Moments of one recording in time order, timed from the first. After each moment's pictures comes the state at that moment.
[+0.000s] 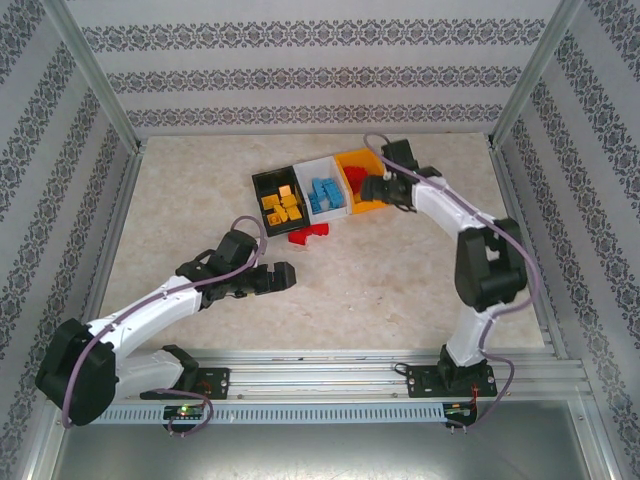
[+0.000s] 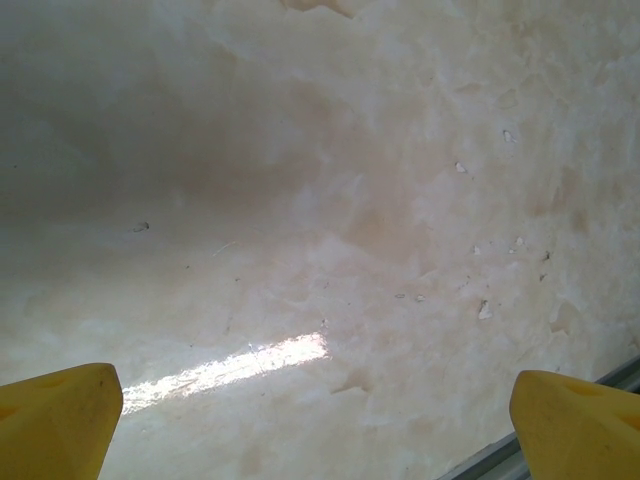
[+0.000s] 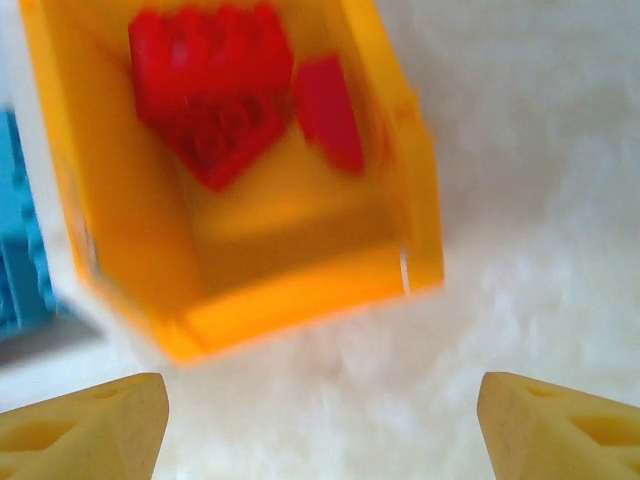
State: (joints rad) left arm -0.54 1.17 0.65 -0.42 0.27 -0.73; right arm 0.28 1.78 1.34 -0.54 0.01 0.36
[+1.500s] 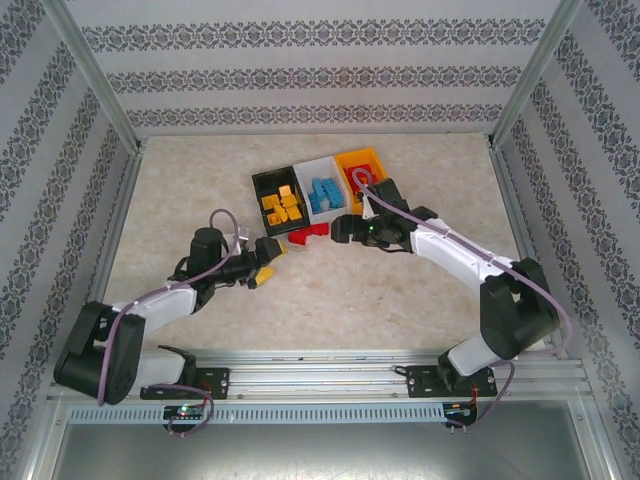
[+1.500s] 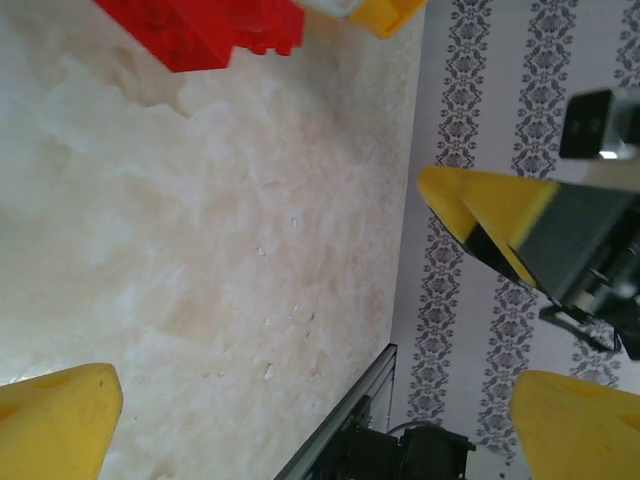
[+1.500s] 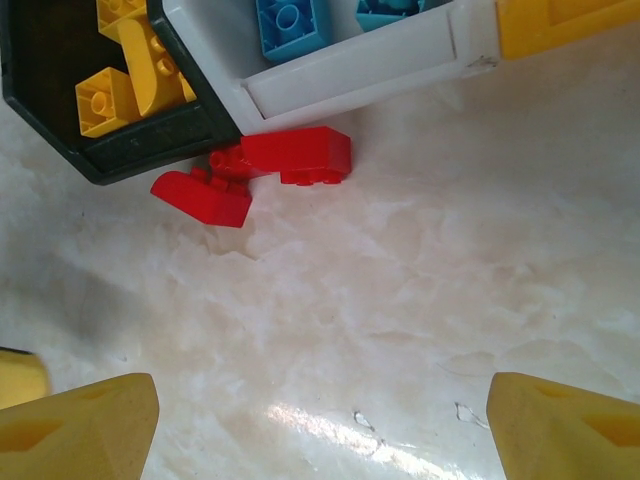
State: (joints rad) left arm -0.25 1.25 0.43 0.29 0.76 -1.05; right arm 0.49 1.56 1.07 -0.47 -0.23 0.52
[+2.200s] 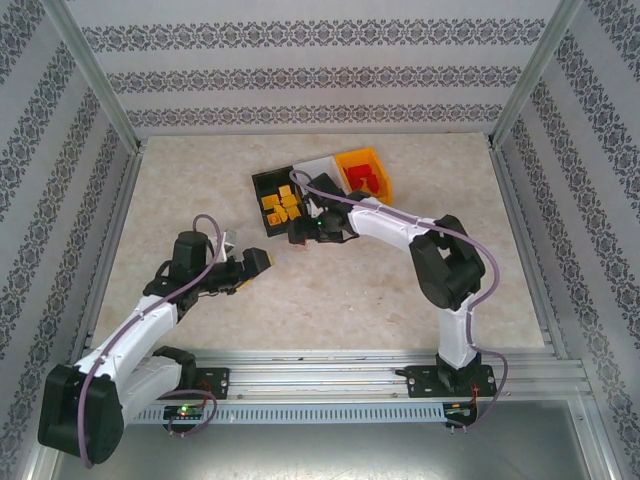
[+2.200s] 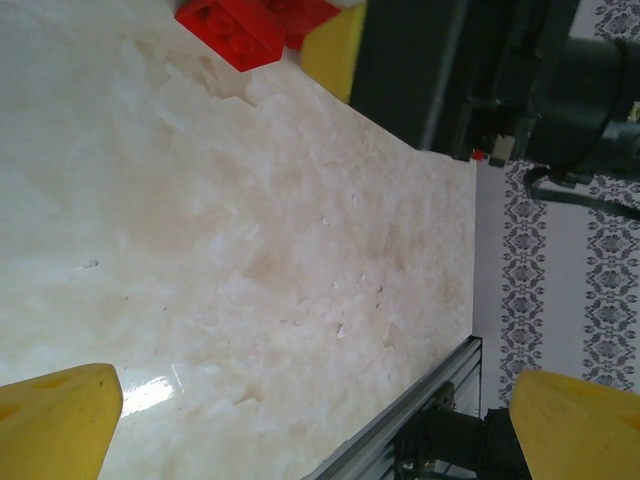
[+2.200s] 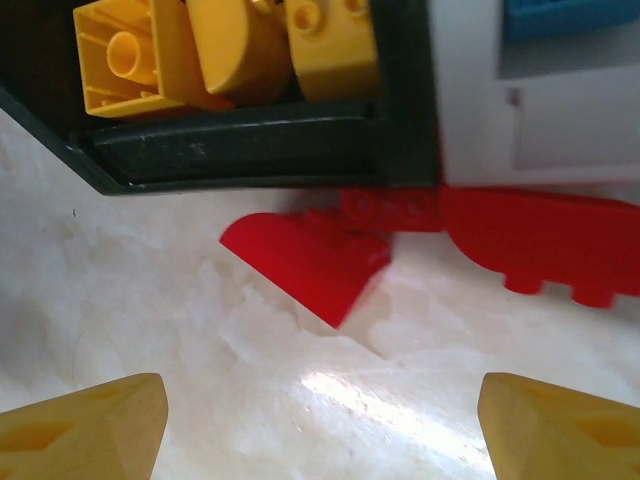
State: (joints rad) left arm -0.20 0.95 0.47 -0.22 0.67 -0.78; right arm 0.66 2.01 1.49 -0.57 -0.21 0.52
